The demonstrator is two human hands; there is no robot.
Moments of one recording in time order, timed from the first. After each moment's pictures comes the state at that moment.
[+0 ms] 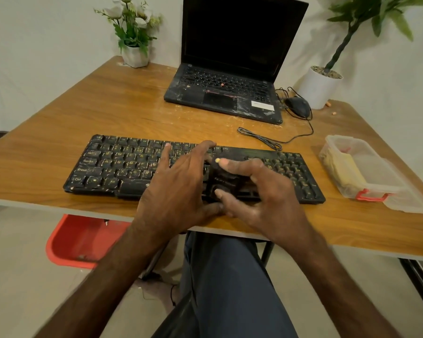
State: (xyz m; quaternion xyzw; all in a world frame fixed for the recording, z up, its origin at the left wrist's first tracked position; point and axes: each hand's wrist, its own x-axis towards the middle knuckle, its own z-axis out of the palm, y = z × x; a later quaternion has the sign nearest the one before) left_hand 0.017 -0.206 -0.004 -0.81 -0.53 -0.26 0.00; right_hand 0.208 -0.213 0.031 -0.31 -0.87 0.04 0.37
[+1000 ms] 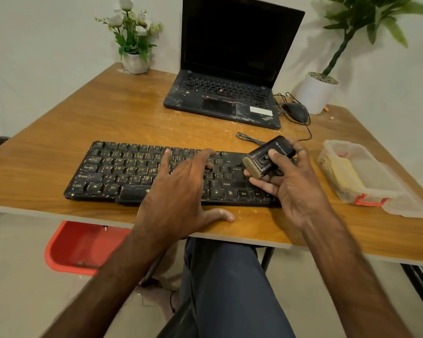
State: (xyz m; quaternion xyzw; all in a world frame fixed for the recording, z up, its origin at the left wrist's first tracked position) left_hand 0.018 -0.201 -0.006 -0.81 -0.54 -0.24 0.04; right_hand 0.227 -0.176 0.043 -0.46 -0.38 0.57 0.57
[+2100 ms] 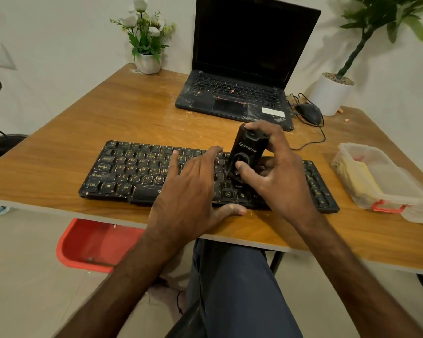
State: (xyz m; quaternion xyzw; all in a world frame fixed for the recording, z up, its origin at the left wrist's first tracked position) left_hand 0.020 -0.203 -0.008 -0.78 -0.57 -0.24 0.05; right_hand 0.195 -0.171 0.041 -0.43 -0.77 0.20 0.43
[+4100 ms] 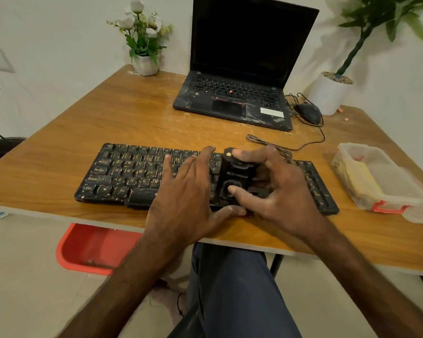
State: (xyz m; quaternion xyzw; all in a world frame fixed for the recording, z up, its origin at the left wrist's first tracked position) left_hand 0.021 -0.203 -0.008 -0.77 -0.60 -0.20 0.03; right_hand 0.213 -0.181 0.034 -0.34 -0.84 0.18 0.39
